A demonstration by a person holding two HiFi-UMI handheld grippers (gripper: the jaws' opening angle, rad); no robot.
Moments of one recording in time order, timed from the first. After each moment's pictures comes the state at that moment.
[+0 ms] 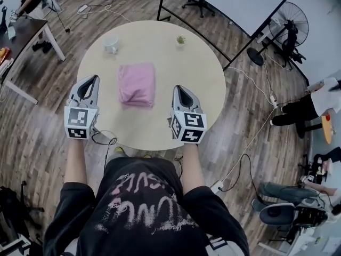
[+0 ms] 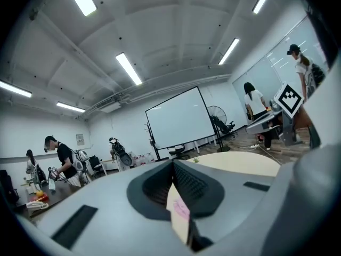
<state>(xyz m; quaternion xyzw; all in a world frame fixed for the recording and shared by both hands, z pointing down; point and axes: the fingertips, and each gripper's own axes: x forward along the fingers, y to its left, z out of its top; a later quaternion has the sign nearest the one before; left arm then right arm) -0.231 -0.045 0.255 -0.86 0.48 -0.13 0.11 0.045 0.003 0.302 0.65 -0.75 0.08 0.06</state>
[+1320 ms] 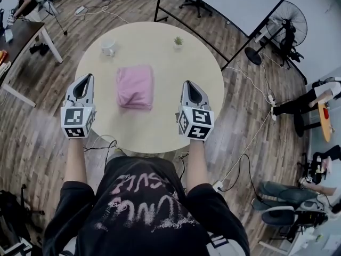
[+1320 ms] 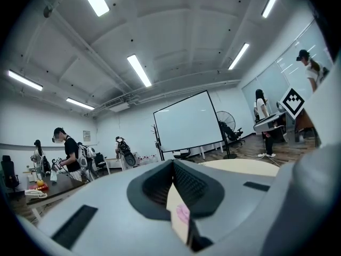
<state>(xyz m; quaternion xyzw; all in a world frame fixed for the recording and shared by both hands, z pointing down) -0.246 -0.069 0.253 -0.85 0.52 -0.09 0.08 0.085 -0.014 0.276 0.68 -0.73 0.04 0.06</state>
